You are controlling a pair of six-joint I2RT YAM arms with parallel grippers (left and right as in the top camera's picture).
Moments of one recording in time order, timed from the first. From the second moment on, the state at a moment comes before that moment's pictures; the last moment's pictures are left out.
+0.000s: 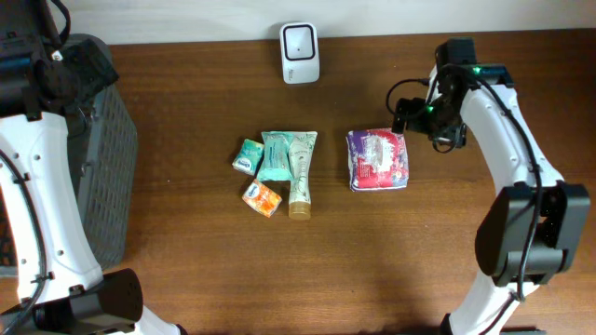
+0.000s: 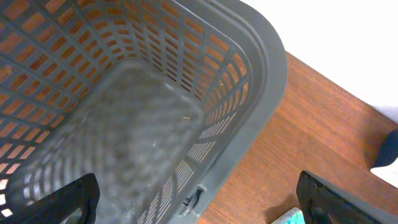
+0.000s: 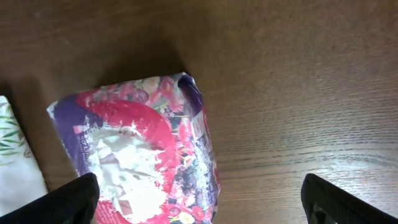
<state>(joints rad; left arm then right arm) 0.19 1.78 2.20 -1.33 -0.22 -0.39 -0.01 1.97 1.68 -1.08 -0.12 0.24</state>
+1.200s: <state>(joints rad) 0.19 1.78 2.20 -1.33 -0.22 -0.39 0.01 2.10 1.41 -0.70 -0.93 0.21</state>
